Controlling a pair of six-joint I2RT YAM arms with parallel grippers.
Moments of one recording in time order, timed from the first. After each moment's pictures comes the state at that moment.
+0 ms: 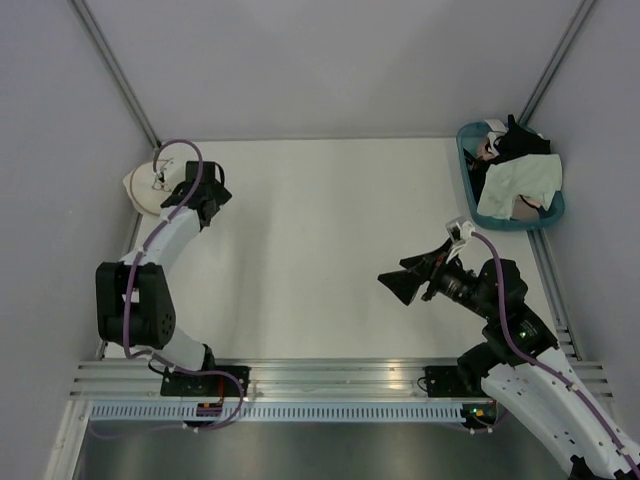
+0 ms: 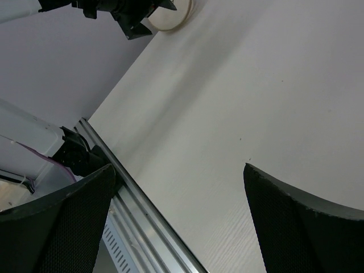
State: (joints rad) left arm -0.08 1.53 1.10 -0.39 -0.46 -0.77; right arm 0.52 0.47 0.57 -0.22 -0.37 0.53
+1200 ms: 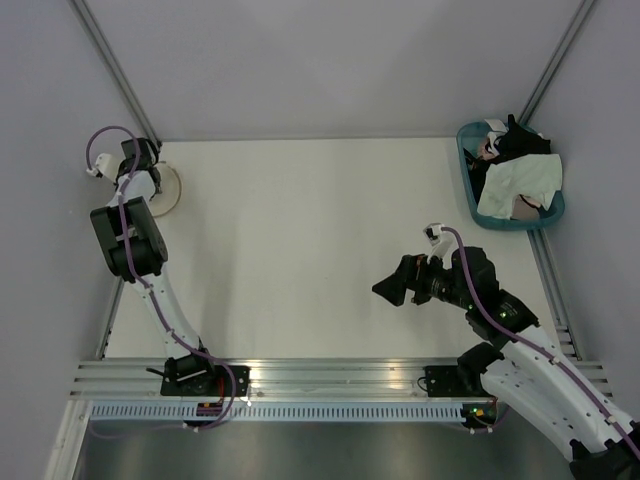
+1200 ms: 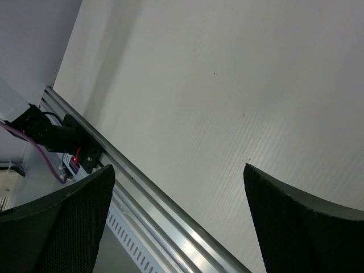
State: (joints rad) left arm 0.34 2.19 1.70 -0.34 -0.50 -0.90; right arm 0.52 0.63 0.54 -0.37 -0.36 0.56
